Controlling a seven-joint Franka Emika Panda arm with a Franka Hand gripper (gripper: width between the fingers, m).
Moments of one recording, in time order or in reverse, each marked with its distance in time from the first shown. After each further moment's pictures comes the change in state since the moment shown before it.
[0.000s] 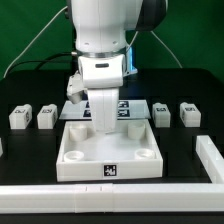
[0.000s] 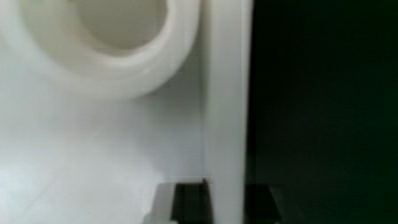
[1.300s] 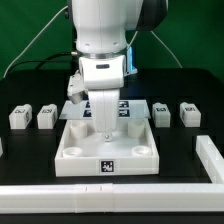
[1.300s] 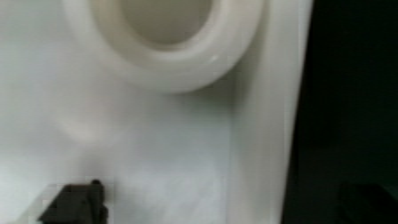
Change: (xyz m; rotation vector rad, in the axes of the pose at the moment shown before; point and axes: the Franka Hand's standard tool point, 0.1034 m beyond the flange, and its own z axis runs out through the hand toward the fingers) arm 0.001 -0.004 0.002 0.016 0.000 -0.002
